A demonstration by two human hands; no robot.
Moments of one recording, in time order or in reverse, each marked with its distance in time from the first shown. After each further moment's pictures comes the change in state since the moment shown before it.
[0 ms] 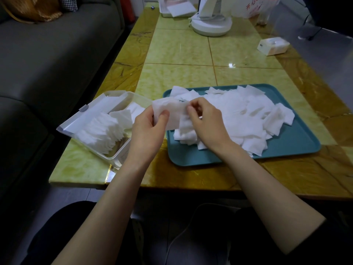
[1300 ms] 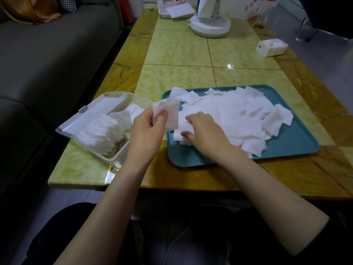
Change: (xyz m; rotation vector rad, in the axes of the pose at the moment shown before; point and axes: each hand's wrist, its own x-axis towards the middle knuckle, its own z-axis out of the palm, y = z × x) left_hand 0.000 0.000 -0.002 -0.043 -0.008 -0.017; right_hand -0.008 0.005 0.000 -0.579 -0.339 -0.024
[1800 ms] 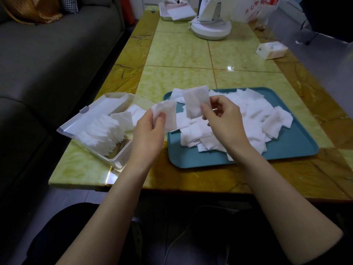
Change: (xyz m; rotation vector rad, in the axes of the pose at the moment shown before) left_hand 0.008 -0.015 0.005 0.062 0.051 0.008; right_hand -0.009 0.006 -0.030 0.844 0.391 0.127
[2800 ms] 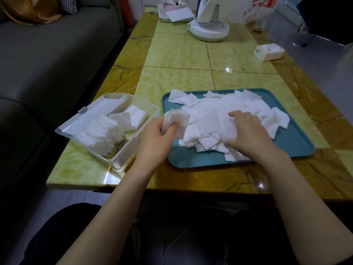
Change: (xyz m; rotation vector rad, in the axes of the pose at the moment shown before) left_hand -0.013 0.009 0.007 0.099 -0.117 0.039; right_hand -0.002 0.028 -0.056 -0.977 -0.295 0.127
